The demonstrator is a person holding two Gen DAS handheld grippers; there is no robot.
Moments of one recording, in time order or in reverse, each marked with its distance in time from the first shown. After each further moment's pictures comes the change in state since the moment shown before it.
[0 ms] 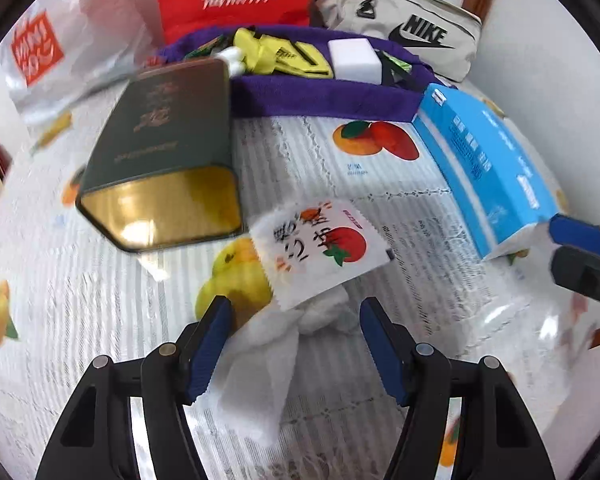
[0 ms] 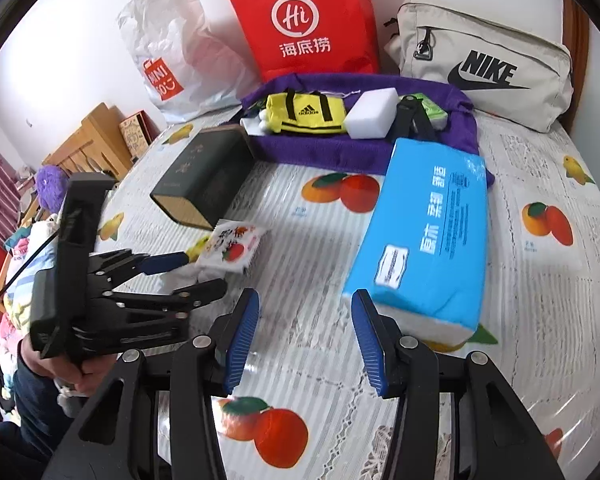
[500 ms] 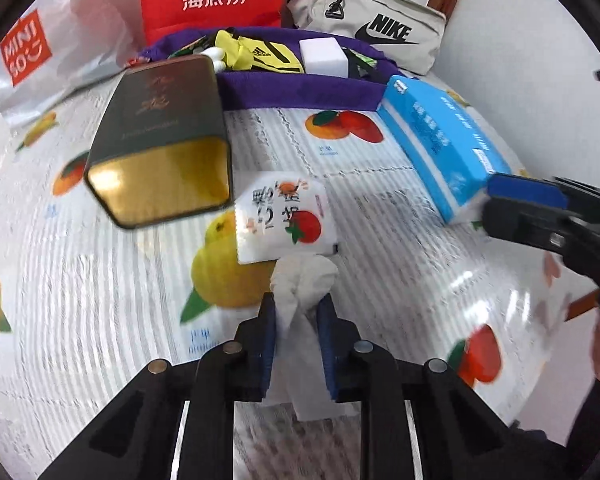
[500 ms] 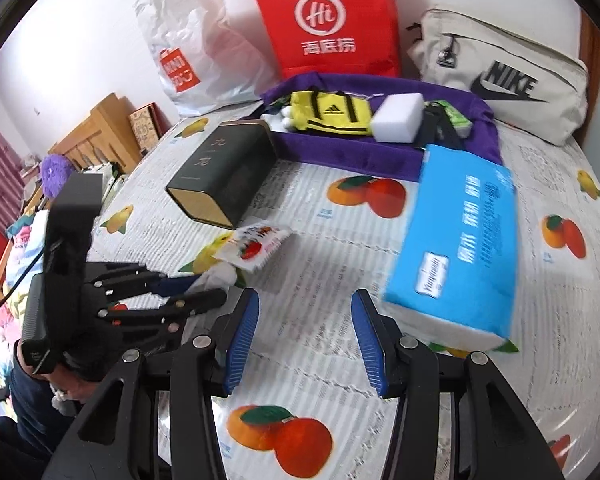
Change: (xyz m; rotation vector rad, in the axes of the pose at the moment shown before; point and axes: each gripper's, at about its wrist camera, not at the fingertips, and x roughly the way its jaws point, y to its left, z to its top) left arm -0.021 0.016 -0.025 0.021 0.010 -0.149; right arm 0.012 0.023 0.005 -0.053 -0.001 0.021
